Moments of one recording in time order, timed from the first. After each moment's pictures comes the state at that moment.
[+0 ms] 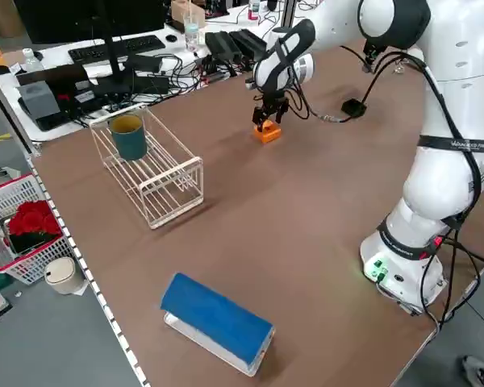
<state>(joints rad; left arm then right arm) -0.03 0.50 -0.14 -2.02 0.10 2.53 -0.21 0.31 0.59 0.33 -1.58 -0.22 2.25 0.86</state>
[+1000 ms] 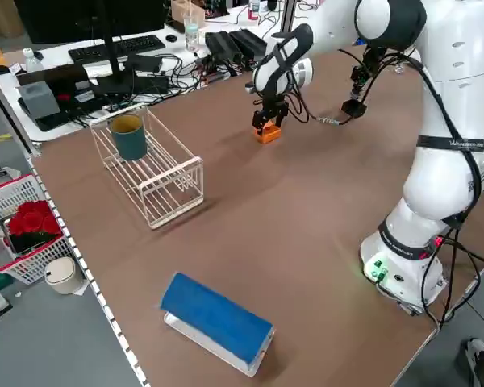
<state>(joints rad) -0.03 0.53 -0.13 -2.02 0.10 2.55 -0.20 0.57 0.78 0.31 -1.36 -0.30 2.19 1.07</state>
